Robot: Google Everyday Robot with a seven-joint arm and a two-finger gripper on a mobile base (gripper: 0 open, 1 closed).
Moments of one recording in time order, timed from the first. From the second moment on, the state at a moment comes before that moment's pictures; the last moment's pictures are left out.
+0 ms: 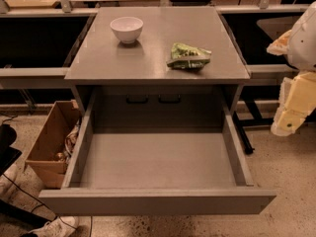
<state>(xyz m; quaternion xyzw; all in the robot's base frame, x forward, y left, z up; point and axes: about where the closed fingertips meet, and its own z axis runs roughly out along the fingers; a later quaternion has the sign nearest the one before) 0.438 -0.217 0.976 -0.60 0.78 -0.03 0.16</state>
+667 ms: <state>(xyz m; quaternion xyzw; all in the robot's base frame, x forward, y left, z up) 0.436 -0.205 0.975 -0.61 0.77 -0.05 0.16</state>
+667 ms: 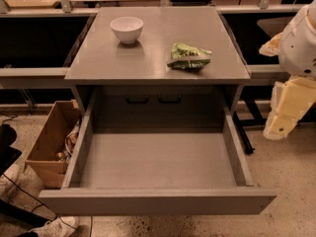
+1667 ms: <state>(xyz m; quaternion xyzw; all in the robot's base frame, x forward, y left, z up) 0.329 -0.197 0.863 -0.54 0.82 -0.04 0.19</state>
